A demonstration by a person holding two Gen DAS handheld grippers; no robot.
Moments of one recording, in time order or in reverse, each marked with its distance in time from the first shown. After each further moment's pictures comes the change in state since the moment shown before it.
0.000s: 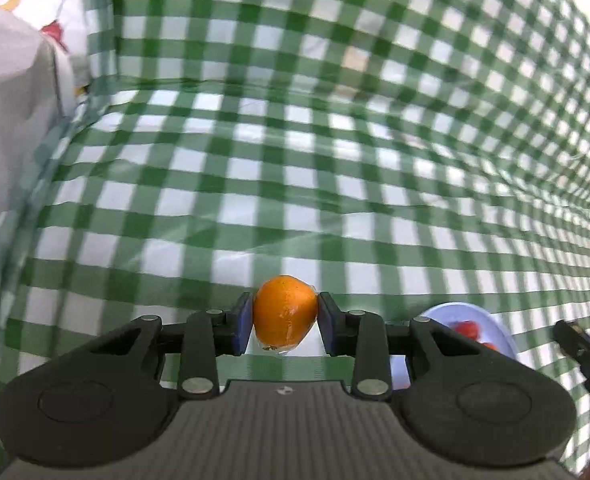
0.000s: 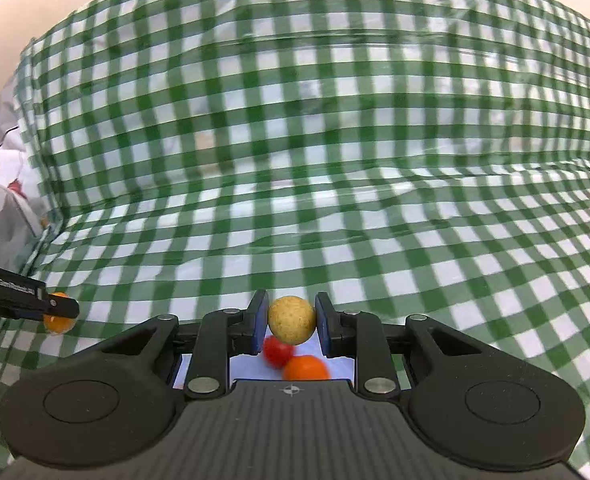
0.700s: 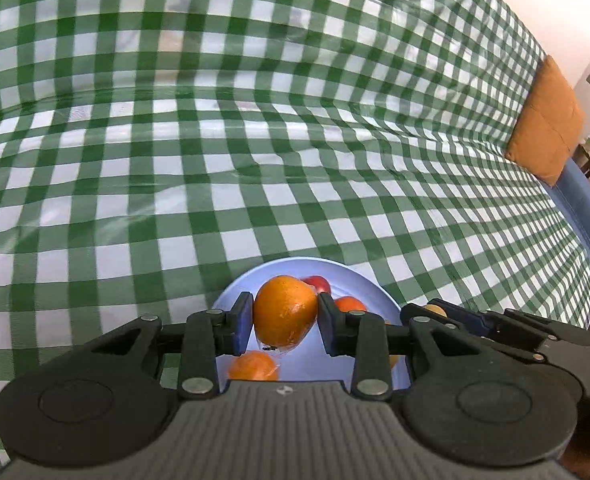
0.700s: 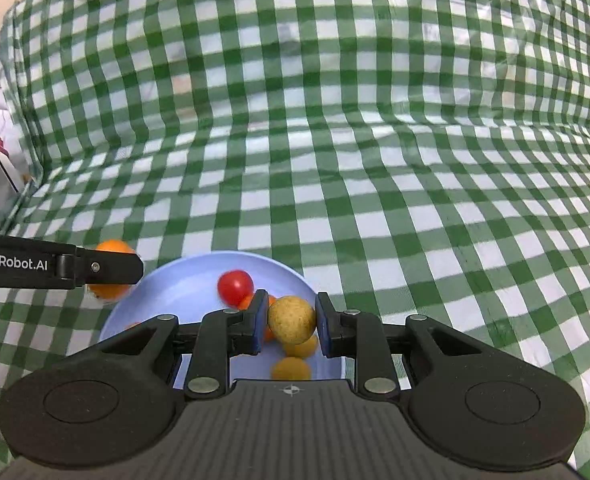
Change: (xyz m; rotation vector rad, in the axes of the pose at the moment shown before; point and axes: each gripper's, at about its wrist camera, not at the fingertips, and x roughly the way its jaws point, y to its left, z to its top) left arm 0.009 -0.107 -0.036 0.228 0.018 -0.244; right arm 0.016 -0.027 -0.019 -0.015 0.153 -0.013
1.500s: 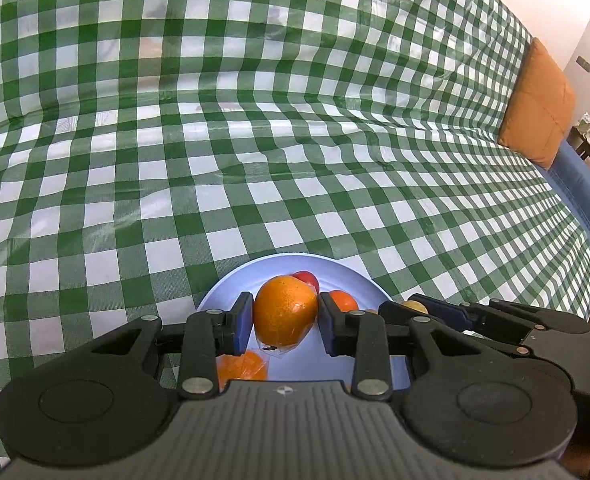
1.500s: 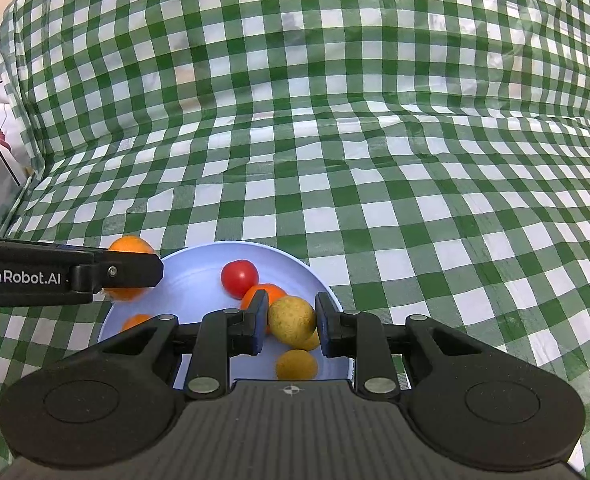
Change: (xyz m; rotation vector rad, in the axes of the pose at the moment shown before) left arm 0.002 -0.005 0.000 0.058 -0.001 -0.011; right arm 0.008 0.000 0.001 -0.008 0.018 0.021
